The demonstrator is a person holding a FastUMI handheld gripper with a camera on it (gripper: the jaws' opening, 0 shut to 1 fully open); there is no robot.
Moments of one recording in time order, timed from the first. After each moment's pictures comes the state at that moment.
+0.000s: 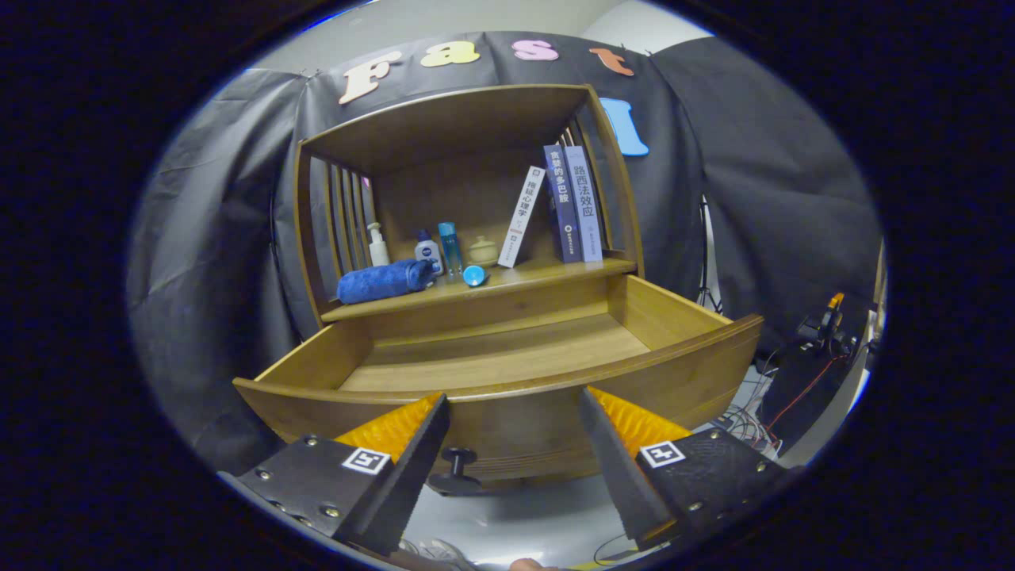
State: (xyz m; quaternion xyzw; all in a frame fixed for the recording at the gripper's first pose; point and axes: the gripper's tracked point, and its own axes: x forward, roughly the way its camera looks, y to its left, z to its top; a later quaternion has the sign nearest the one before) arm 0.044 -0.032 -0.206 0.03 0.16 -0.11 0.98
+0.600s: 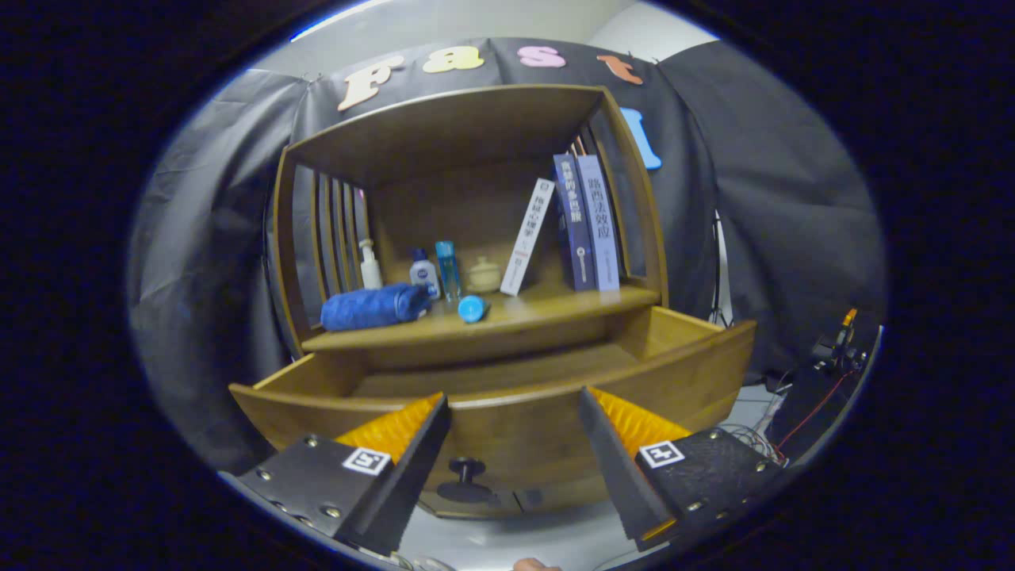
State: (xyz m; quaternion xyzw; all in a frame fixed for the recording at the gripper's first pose) arm 0.126 -0.045 -0.195 0.01 0.13 -0.10 0.99
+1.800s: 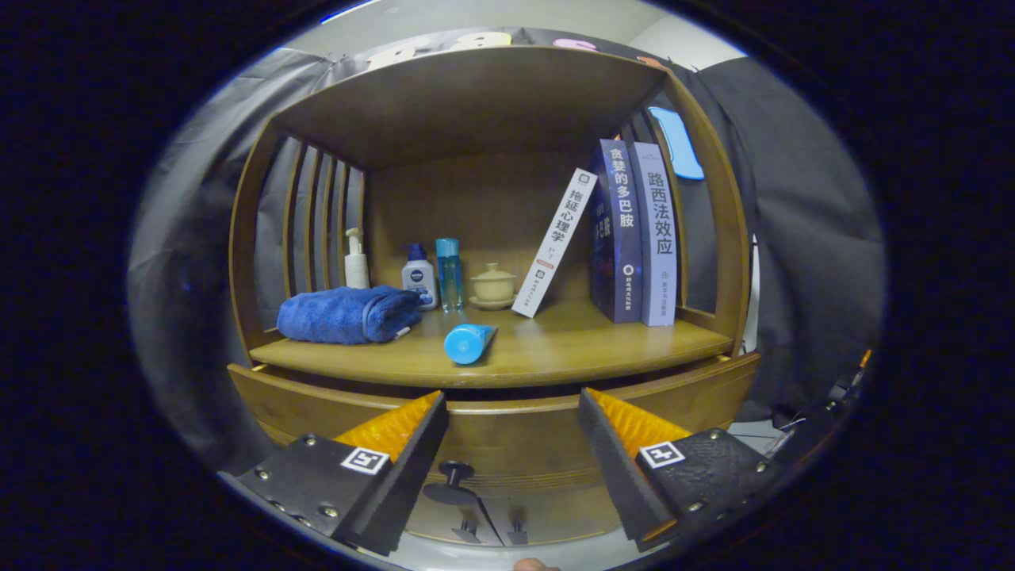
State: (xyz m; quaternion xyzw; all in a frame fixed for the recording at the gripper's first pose) arm 0.243 -0.056 -0.210 -0.03 0.13 -0.08 0.99
